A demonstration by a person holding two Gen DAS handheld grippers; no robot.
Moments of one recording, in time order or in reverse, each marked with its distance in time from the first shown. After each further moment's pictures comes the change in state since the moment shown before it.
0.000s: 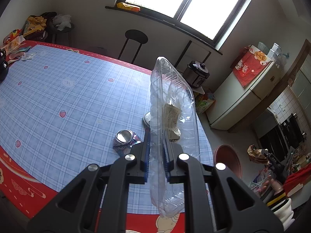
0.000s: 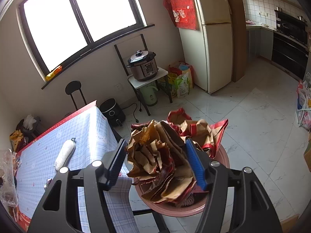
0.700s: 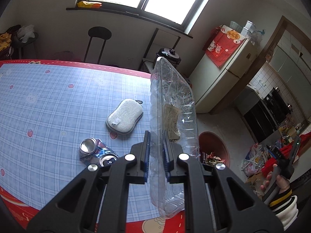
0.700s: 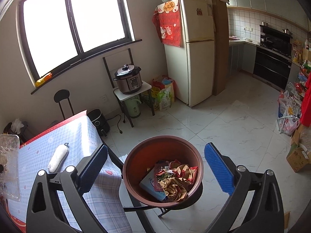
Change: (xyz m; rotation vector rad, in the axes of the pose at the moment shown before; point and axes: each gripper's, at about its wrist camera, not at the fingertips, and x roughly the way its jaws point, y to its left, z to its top) left arm 0.046 -0.067 0.012 0.185 0.078 -0.176; right arm -0.076 0.004 -0.002 -0.023 -0.082 -0.169
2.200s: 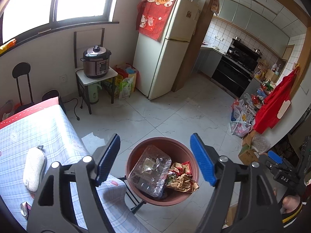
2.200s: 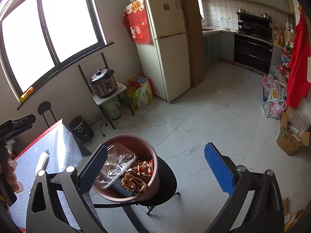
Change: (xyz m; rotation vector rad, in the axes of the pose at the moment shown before) left arm 0.173 -0.271 0.016 0.402 0.070 -0.187; right arm -0.008 -0.125 -0.008 0.124 0.010 -0.063
